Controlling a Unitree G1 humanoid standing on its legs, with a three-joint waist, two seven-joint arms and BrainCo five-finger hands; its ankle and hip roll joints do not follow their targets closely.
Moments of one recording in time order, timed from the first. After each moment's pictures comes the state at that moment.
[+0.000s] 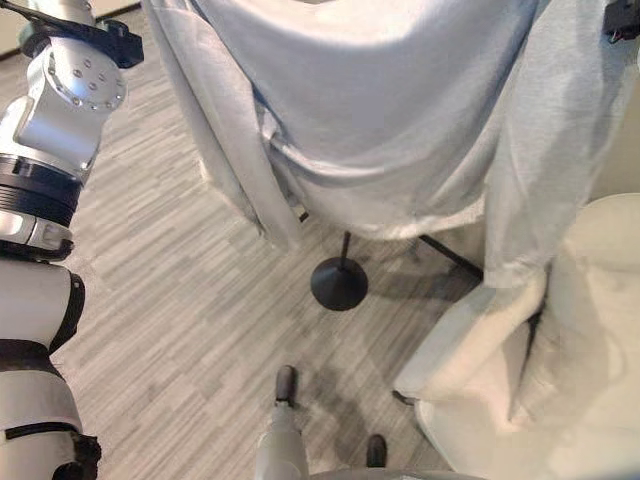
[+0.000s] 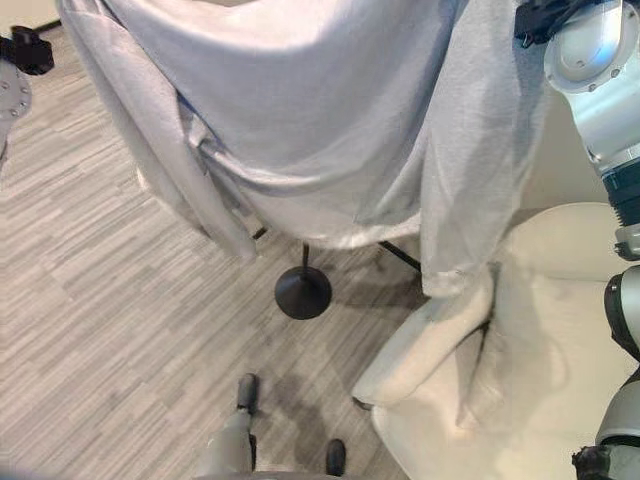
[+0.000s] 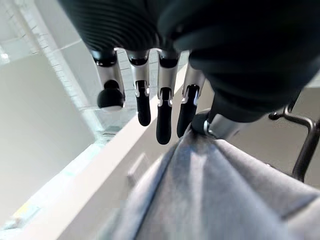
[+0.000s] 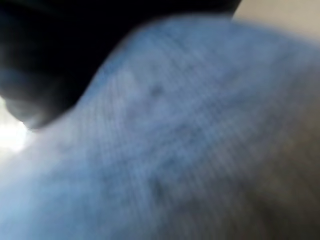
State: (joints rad) left arm -1.31 1.02 -0.52 0.61 -0.06 -0.20 0.56; right arm -1.42 -1.07 0.66 0.44 -0.04 -0.12 -0.47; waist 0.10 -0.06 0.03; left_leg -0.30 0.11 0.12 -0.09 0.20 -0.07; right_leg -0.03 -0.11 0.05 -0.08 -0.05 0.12
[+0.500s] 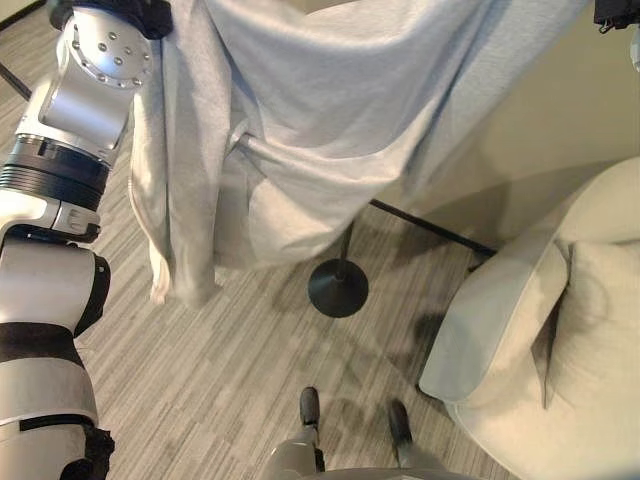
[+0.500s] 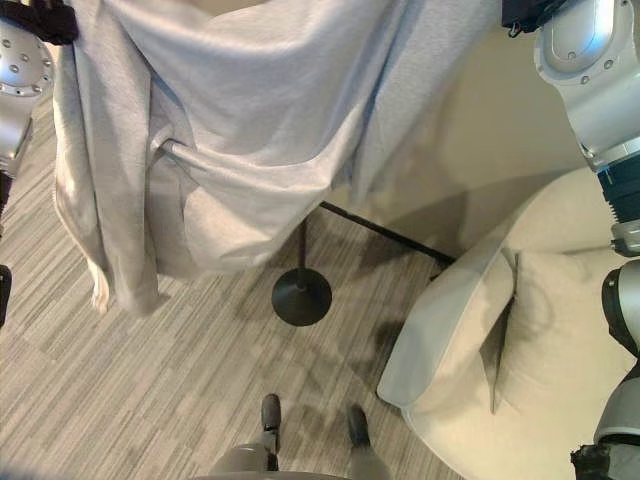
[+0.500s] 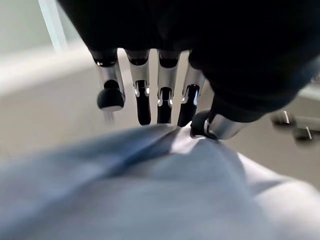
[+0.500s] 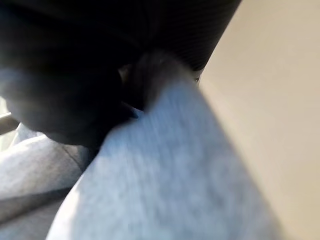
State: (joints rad) left arm -1.36 0.92 -0.55 0.60 -0.06 -0.19 0.53; right arm -1.44 -1.08 0.66 0.41 -0.05 -0.10 -0.46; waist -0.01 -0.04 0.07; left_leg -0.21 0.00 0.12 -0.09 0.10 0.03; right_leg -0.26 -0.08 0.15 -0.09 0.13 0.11
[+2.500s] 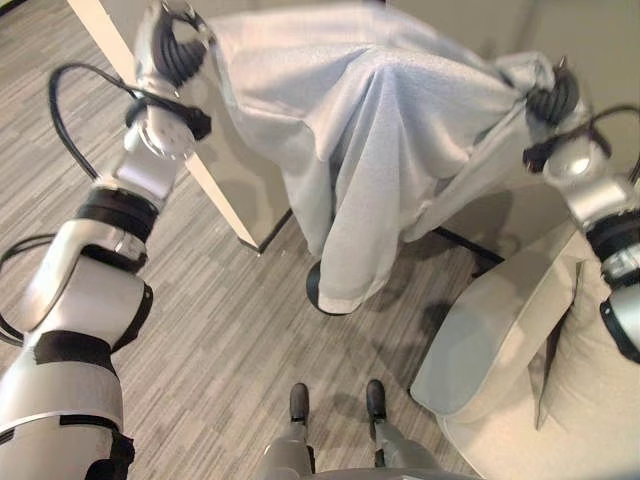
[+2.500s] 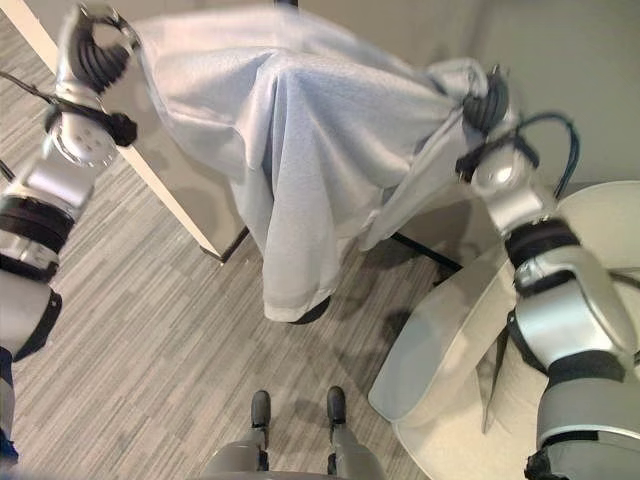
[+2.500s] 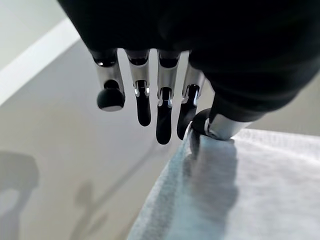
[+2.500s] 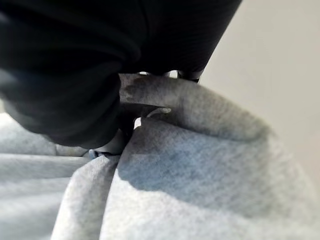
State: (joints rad) left arm -1.11 0.78 -0.55 0.78 -0.10 -0.19 0.44; right arm -1.03 -0.73 0.52 0.84 0.10 -0.09 -0.39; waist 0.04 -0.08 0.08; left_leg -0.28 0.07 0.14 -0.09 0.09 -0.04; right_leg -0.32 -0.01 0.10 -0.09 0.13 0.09
